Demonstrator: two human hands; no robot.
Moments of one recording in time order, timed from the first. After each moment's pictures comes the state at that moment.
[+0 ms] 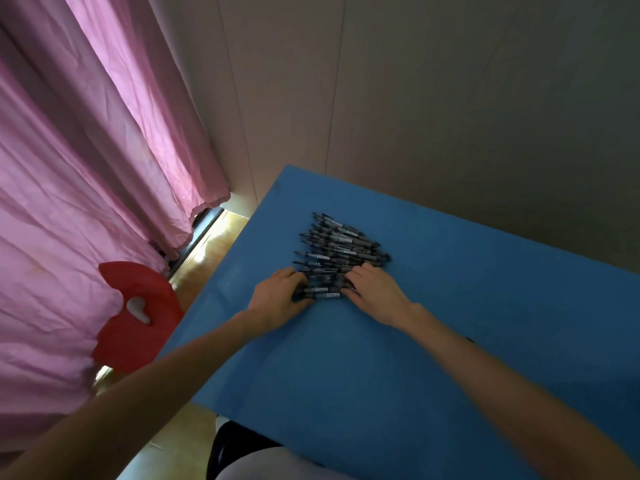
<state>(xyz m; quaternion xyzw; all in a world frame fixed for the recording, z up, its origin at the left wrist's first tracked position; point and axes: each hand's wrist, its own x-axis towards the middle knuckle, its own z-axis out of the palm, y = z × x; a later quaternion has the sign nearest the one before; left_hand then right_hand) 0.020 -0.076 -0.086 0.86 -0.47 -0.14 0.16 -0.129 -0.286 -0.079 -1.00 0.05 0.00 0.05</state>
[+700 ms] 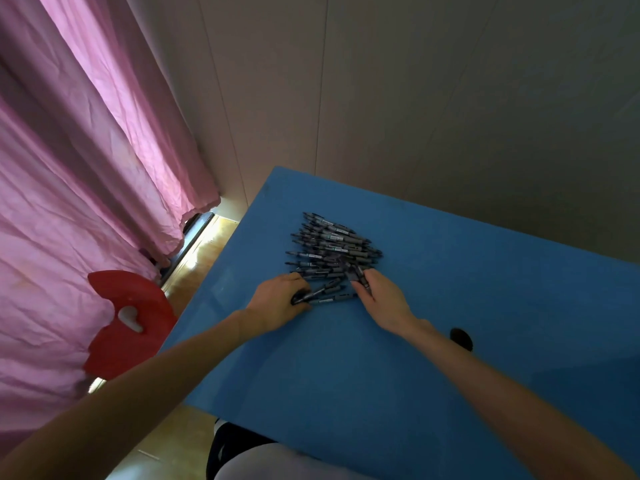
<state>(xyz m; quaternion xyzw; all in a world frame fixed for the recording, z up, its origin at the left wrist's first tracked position) 0.019 -0.079 -0.086 0.81 -0.54 -0.16 0.18 -0.165 -0.274 -0.077 -0.93 0.24 -0.05 0.28</state>
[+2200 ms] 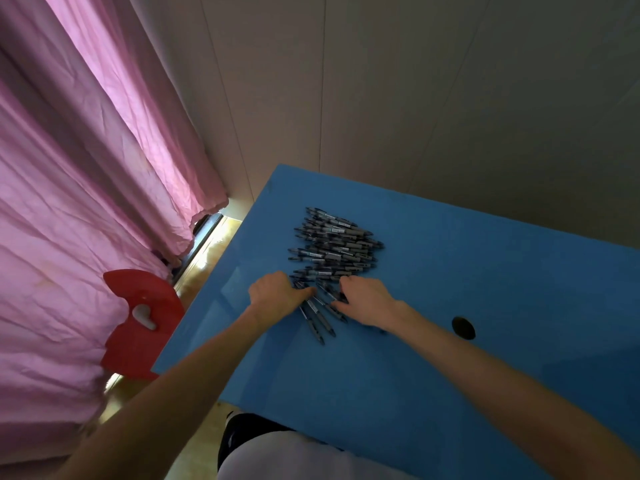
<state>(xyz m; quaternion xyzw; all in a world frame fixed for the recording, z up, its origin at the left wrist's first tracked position) -0.008 -0.086 -0.058 0.94 -0.26 -0.22 0.09 -0.144 -0.242 -0.064 -0.97 0.15 0.14 0.10</state>
